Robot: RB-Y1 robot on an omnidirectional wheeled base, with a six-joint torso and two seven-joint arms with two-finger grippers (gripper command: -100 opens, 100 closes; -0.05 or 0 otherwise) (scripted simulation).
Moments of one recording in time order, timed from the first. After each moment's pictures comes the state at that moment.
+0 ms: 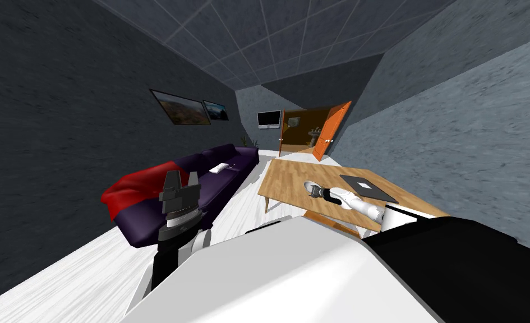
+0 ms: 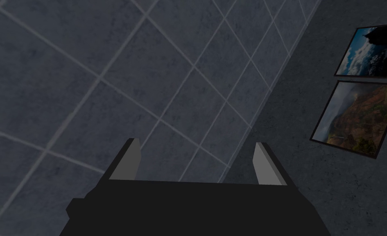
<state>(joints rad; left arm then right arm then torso) 0.50 0.04 0.02 -2.36 -0.11 -0.56 -0.03 -0.01 -1.04 0.48 -0.88 0.79 -0.35 0.61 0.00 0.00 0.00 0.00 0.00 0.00</state>
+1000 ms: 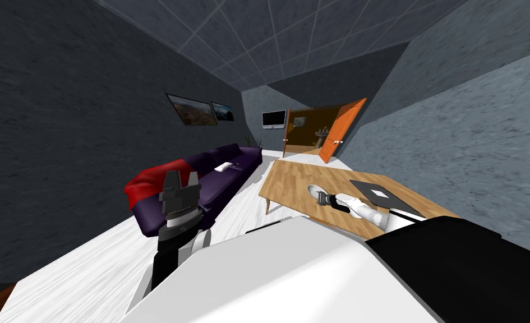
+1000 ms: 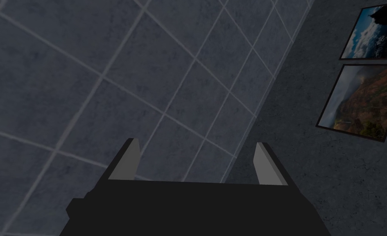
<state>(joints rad) 0.50 0.04 0.02 -2.36 -0.11 -0.56 -0.03 0.05 -1.00 0.43 -0.77 0.93 -0.38 0.67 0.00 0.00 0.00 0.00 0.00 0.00</state>
